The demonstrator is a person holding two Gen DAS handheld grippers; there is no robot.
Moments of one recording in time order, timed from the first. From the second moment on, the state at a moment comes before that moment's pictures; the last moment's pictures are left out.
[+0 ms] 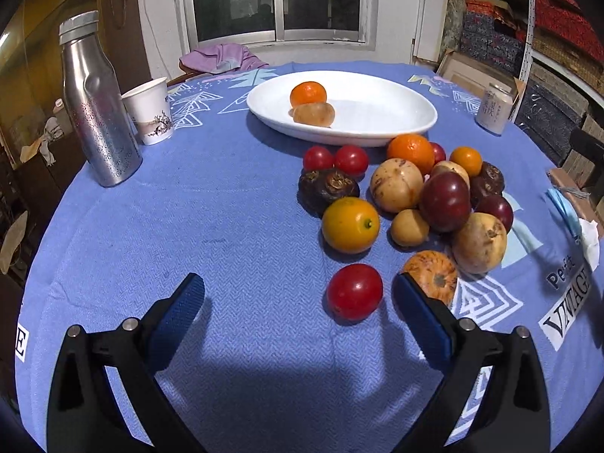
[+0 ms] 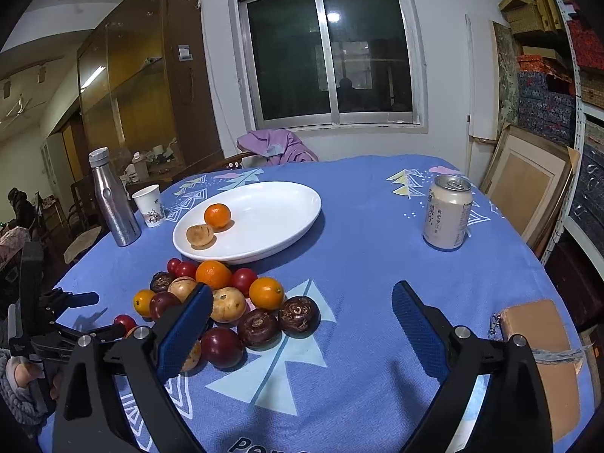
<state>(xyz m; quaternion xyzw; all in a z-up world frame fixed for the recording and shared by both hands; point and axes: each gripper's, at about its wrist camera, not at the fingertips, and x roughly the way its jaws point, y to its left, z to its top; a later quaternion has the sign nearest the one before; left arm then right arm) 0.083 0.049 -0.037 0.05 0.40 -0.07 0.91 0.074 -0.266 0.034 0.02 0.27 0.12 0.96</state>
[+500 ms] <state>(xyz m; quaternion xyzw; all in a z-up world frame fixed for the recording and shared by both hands) 0.091 0.031 -0.046 0.07 0.42 -0.12 0.90 0.076 -0.266 0.032 0.02 0.27 0.12 0.95</state>
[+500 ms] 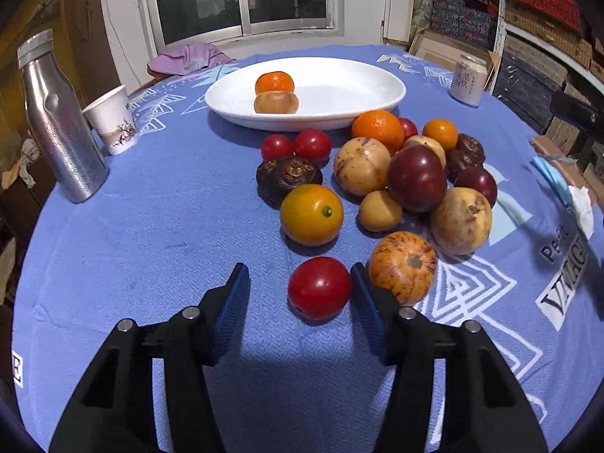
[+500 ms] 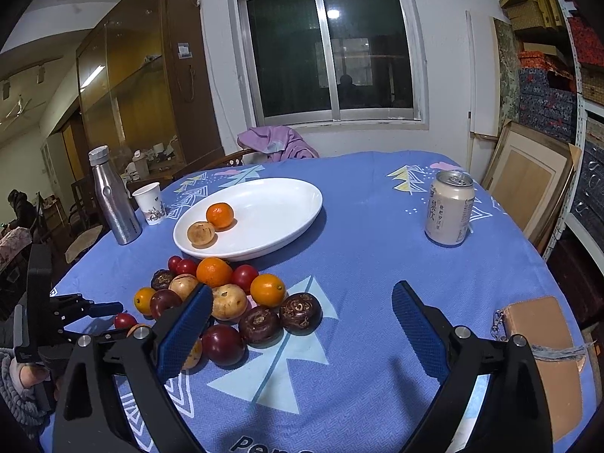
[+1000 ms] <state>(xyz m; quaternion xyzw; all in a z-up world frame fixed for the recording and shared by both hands) 0.084 0.046 -0.030 0.04 0.39 -0.12 0.91 0.082 -0.270 0.026 0.04 0.29 0.13 0.95</state>
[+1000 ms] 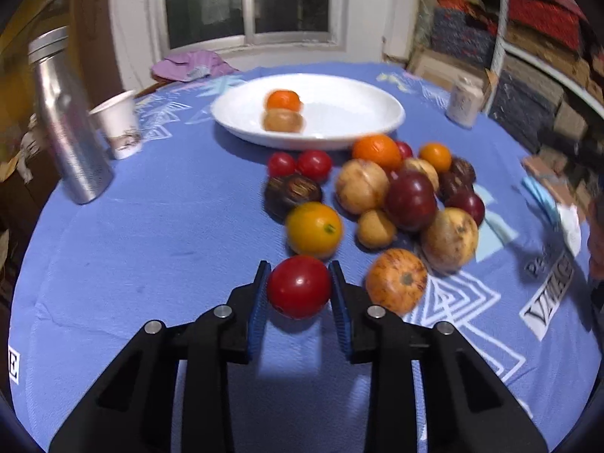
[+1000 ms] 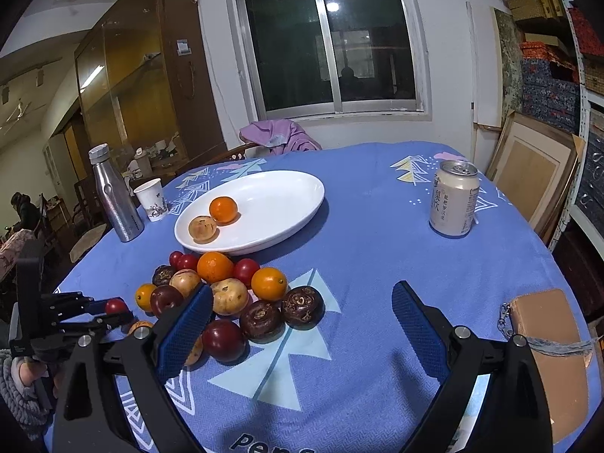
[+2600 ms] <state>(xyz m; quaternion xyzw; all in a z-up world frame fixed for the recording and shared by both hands) 0.090 0.053 -0.033 0.02 0.40 -0.11 0.91 0.169 -0.246 -0.042 0.02 0.43 0.09 0.90</state>
